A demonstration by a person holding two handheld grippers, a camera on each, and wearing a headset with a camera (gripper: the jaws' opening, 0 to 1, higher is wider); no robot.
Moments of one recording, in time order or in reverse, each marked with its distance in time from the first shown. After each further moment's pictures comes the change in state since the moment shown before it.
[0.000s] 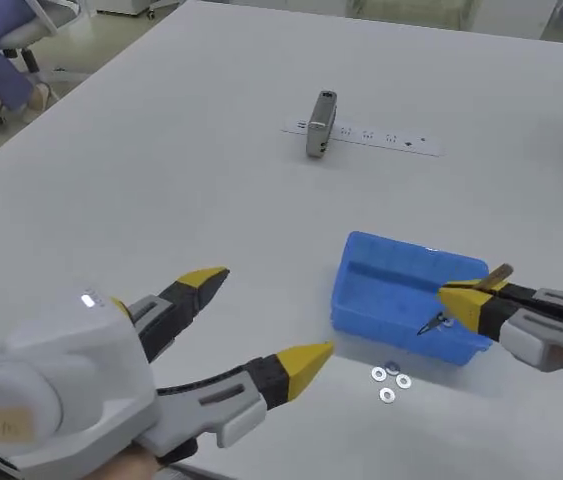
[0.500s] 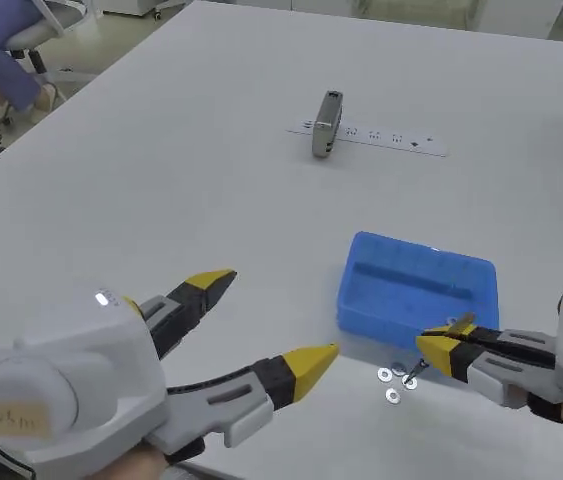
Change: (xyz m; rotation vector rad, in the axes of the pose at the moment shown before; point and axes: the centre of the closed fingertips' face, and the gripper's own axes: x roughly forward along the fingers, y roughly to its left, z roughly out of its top) left arm 0.000 0.004 -0.005 0.006 0.018 0.002; right arm 0.022 -0.006 -0.047 -0.031 0.136 -0.004
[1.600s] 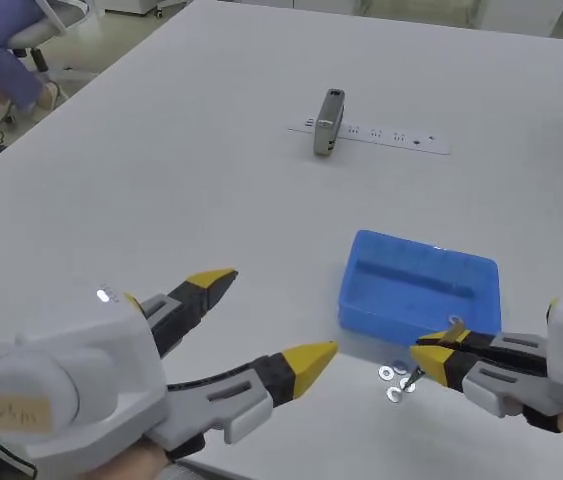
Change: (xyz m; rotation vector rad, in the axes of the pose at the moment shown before) left arm 0.000 -0.001 -0.002 -0.003 0.007 0.001; right arm 0.001 0.007 -0.007 -0.071 0.021 0.036
